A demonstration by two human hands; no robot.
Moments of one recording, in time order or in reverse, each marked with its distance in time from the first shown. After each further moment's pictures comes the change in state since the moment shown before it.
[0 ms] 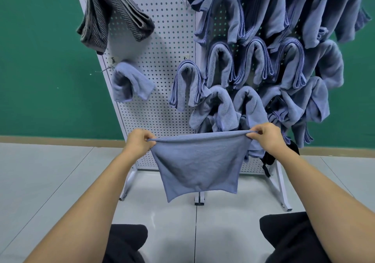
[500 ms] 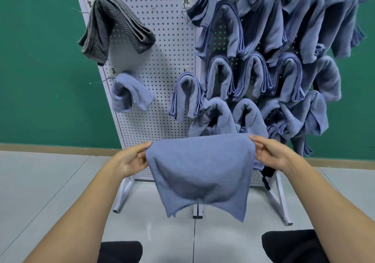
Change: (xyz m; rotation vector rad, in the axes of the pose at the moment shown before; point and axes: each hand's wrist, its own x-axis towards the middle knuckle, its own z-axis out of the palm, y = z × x) left_hand 0.004 -0.005 -0.011 -1.068 -0.343 -0.510; right_hand -0.008 -0.021 -0.022 1.192 -0.349 0.501
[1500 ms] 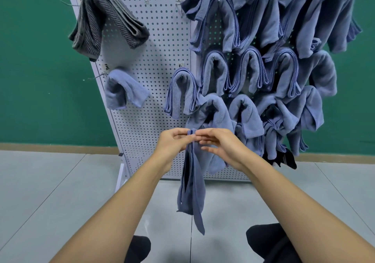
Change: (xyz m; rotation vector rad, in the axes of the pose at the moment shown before) left_hand -0.017 -0.024 0.115 0.326 -0.022 0.437; right_hand -0.023 0.022 0.103 -0.292 -0.244 -0.229
